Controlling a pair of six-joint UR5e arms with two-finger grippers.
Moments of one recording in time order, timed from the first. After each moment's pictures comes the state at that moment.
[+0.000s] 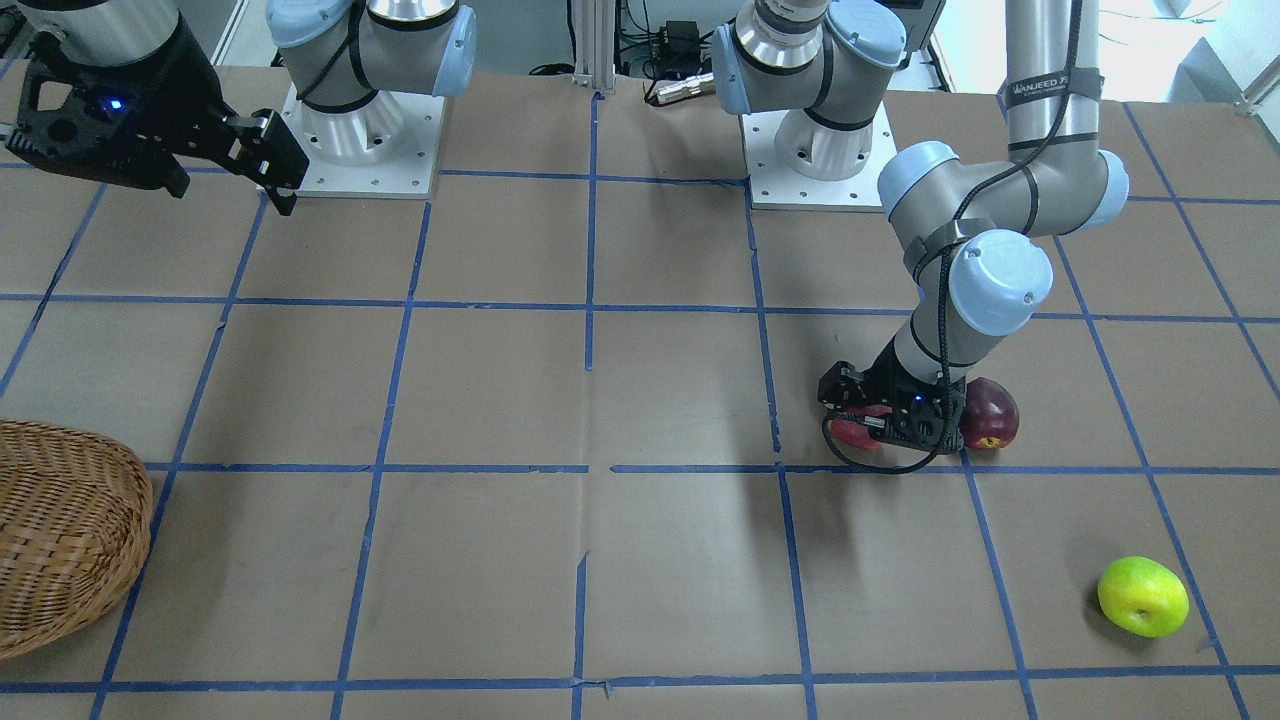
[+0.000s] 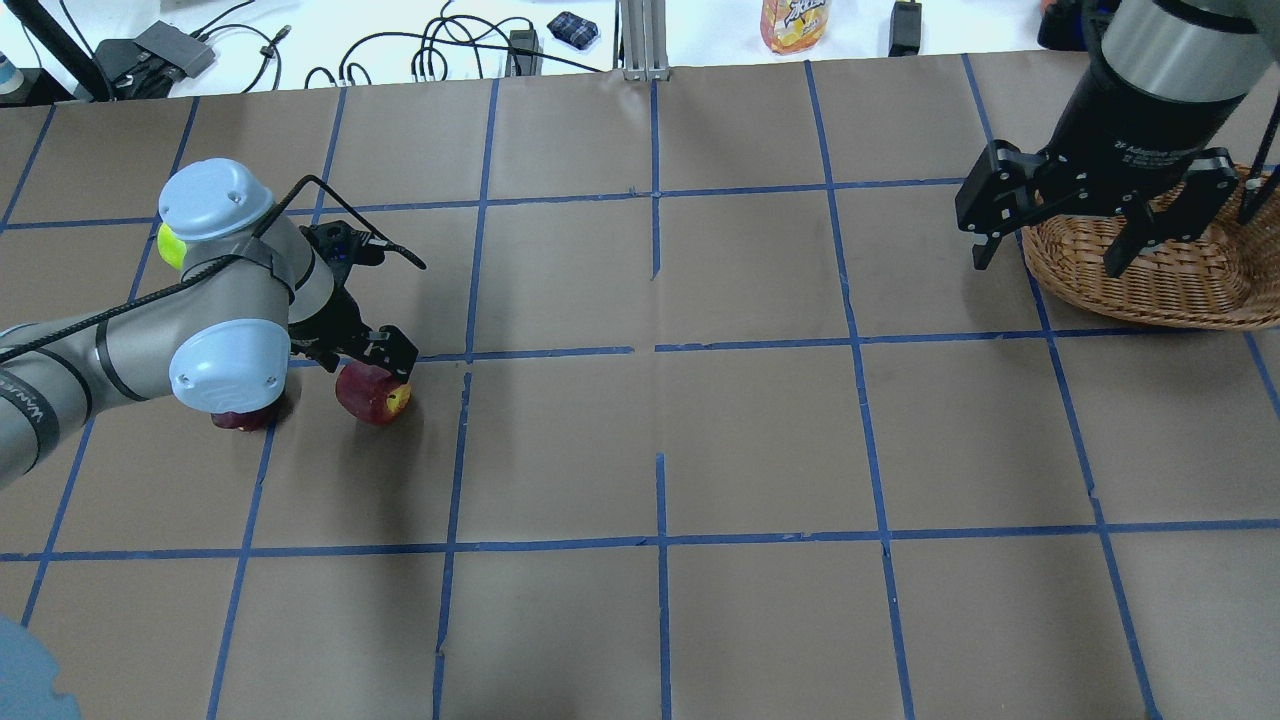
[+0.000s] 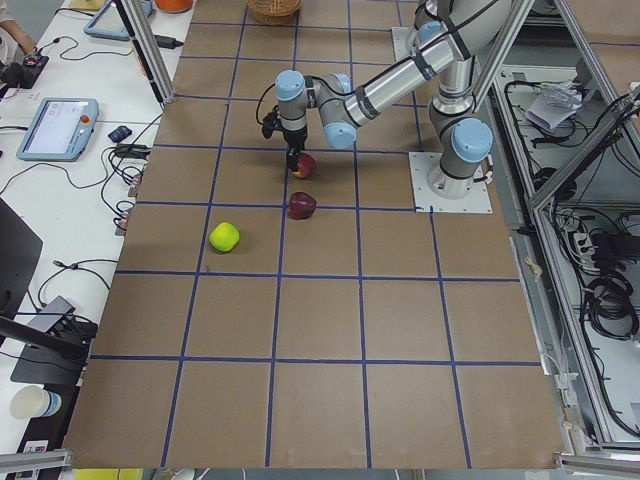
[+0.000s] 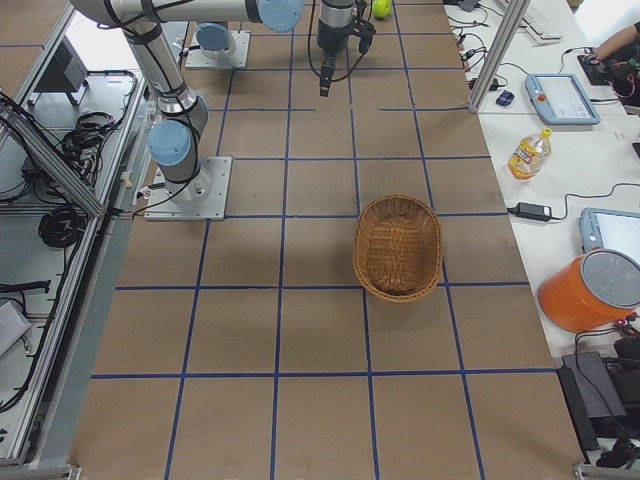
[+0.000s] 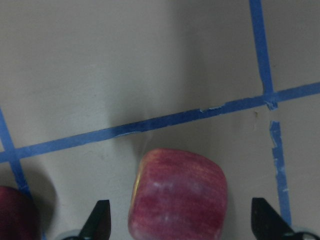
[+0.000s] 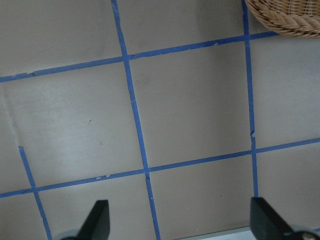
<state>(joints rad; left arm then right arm) -1.38 -1.85 -2.03 -0.88 1.57 0.41 1.47 -1.65 1.58 -1.42 -1.63 0.06</state>
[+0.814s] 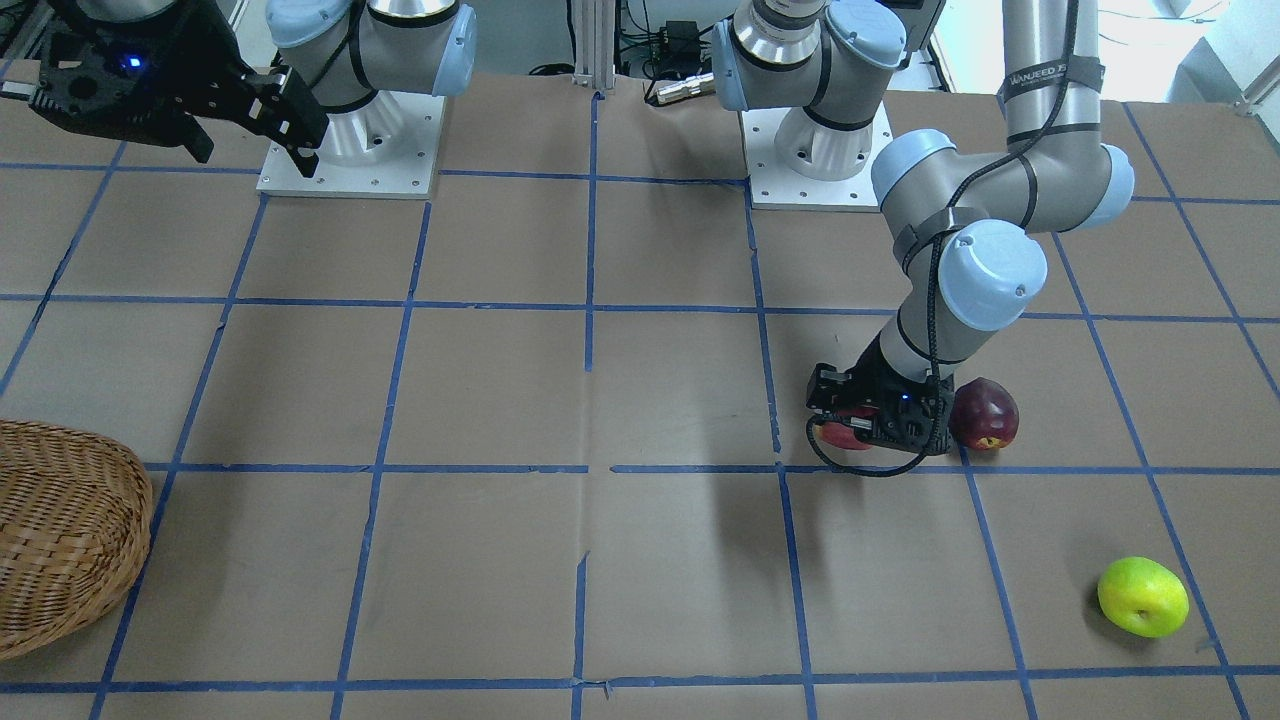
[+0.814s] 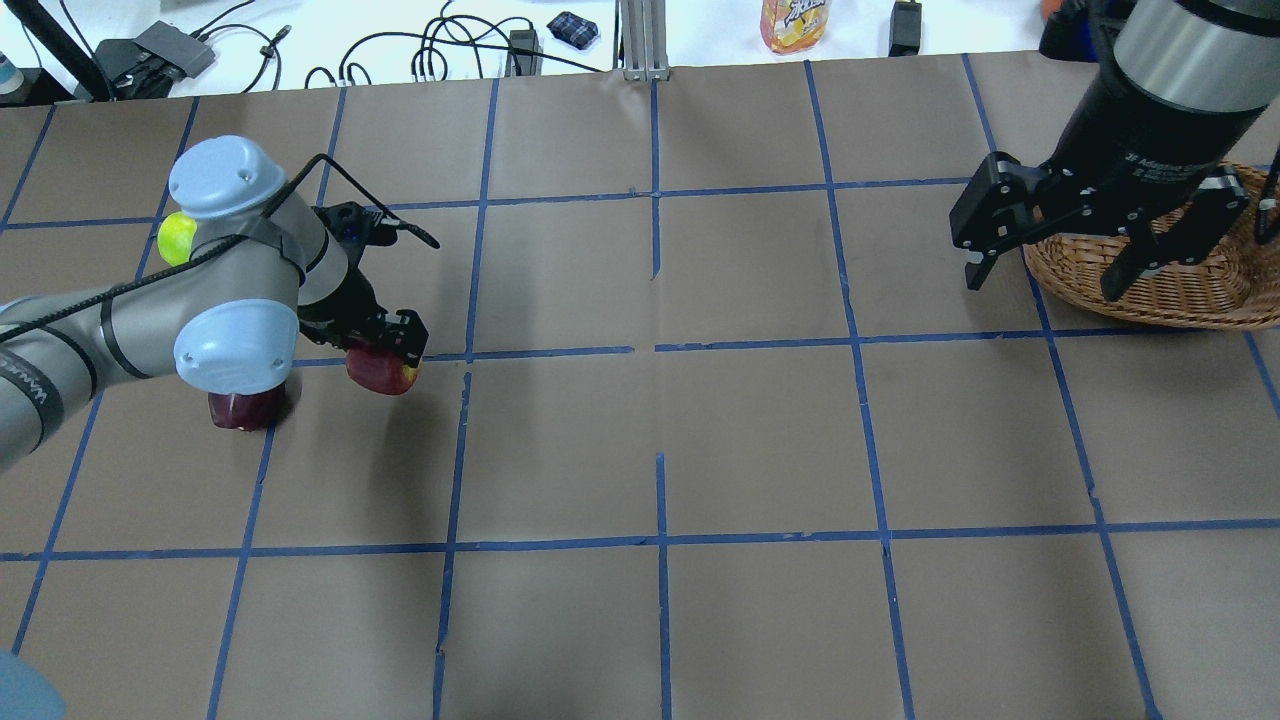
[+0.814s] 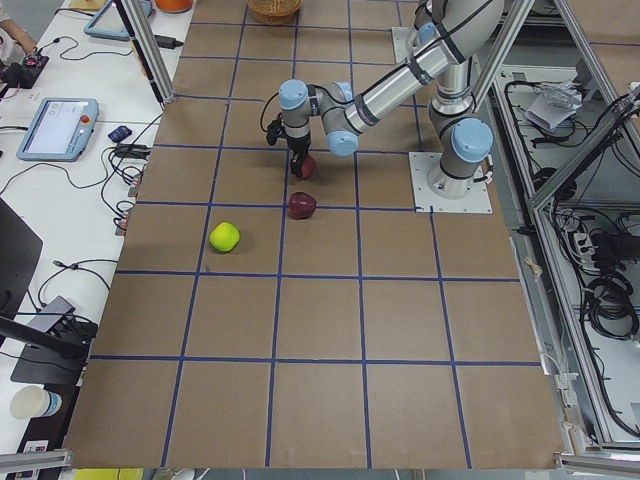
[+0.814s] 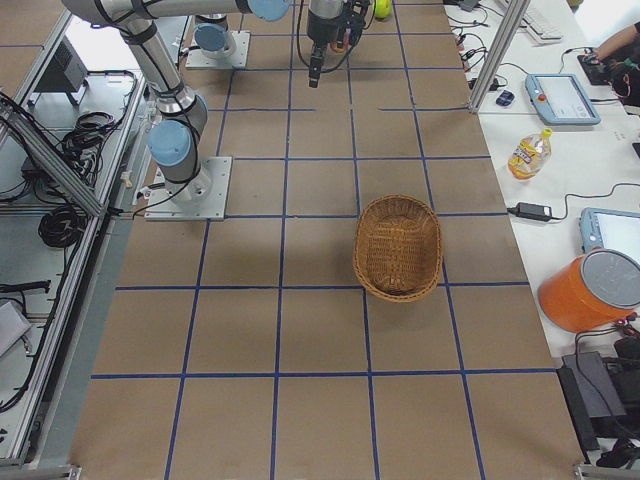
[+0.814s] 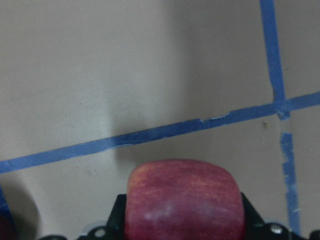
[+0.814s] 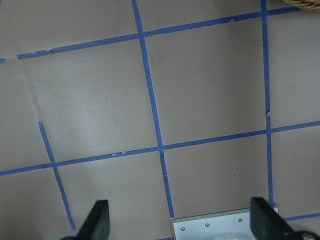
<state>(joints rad) -1.46 -1.81 -1.92 -1.03 1.52 0.26 1.48 -1.69 1.57 -1.34 -1.55 0.06</state>
